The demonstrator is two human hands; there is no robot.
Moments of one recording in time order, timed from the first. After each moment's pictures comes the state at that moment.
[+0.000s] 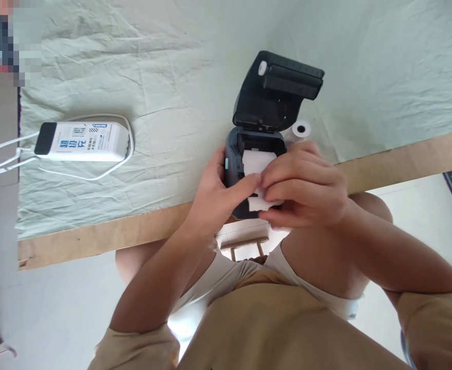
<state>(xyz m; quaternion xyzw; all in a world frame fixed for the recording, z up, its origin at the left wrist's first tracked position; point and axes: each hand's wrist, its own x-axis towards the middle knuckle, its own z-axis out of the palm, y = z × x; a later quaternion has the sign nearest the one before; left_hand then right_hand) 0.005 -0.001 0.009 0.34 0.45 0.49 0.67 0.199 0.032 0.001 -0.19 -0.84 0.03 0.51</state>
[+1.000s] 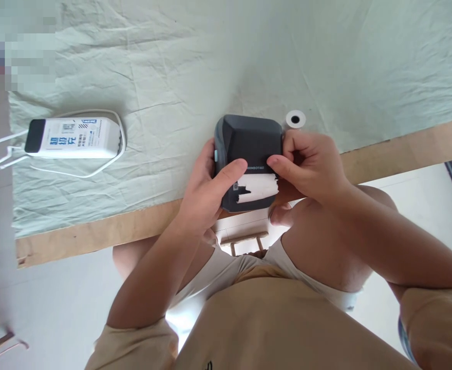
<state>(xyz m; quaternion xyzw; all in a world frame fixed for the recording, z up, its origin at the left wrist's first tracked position) 0.012 -0.003 0.013 0.31 0.46 0.50 0.67 0.218 0.040 0.002 -0.43 -0.73 0.36 0.38</state>
